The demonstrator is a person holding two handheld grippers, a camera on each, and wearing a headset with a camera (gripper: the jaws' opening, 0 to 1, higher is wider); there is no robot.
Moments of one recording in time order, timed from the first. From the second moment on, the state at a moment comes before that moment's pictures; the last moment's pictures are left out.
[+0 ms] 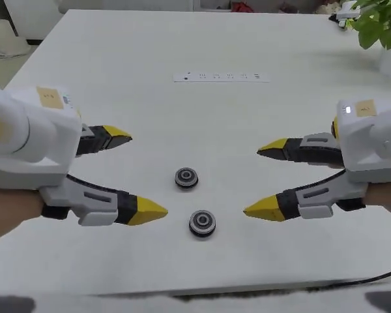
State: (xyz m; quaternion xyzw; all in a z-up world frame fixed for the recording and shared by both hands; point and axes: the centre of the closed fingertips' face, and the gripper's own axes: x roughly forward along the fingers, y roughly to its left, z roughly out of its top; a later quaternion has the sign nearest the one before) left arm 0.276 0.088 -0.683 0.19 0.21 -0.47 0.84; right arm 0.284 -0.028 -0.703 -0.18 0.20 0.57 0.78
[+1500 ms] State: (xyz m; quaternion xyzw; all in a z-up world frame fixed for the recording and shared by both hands) left arm 0.283 0.043 -0.748 0.20 0.25 -0.53 0.79; right arm 0.286 -0.008 -0.778 -0.23 0.25 0.62 0.70
